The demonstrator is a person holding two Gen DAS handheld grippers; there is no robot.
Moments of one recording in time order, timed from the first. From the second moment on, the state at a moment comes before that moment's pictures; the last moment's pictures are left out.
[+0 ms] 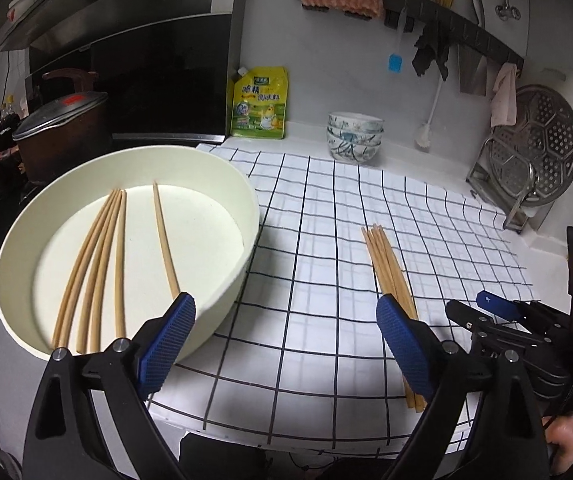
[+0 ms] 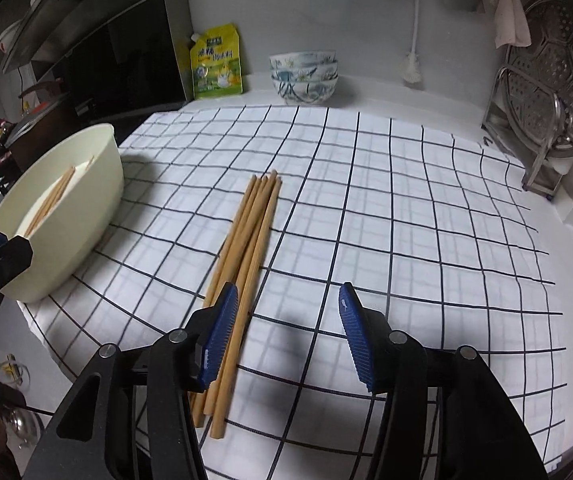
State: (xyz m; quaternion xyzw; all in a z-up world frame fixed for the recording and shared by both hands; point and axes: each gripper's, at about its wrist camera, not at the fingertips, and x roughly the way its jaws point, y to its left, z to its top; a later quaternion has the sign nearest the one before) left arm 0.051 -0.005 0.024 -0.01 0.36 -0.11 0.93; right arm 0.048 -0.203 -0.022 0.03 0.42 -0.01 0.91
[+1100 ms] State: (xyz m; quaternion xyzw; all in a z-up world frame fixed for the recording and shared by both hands) left arm 0.060 -0.052 -0.014 0.01 0.38 -0.13 0.92; right arm 0.071 -0.224 -0.055 0.05 0.45 -0.01 0.89
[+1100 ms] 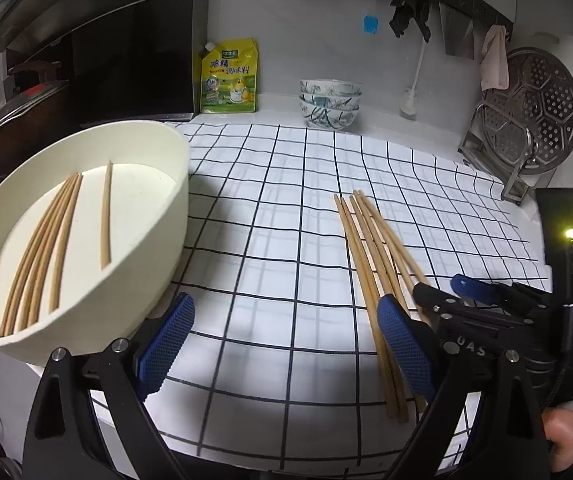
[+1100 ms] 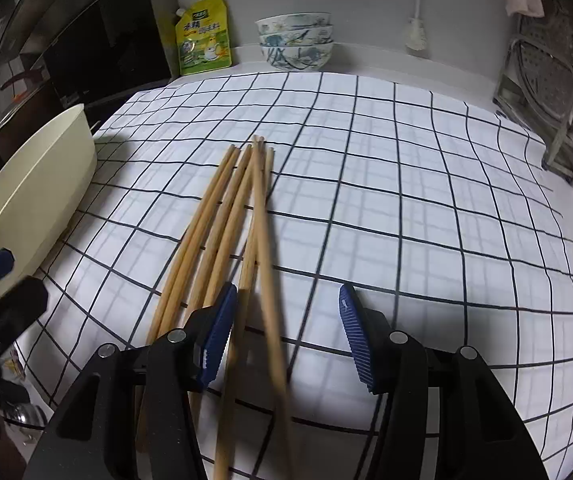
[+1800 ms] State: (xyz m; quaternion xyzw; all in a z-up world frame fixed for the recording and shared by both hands) left arm 0.074 -0.087 -0.053 0.02 0.41 -0.11 0.90; right arm 0.060 -0.272 -0.055 0.10 0.44 -0.02 0.89
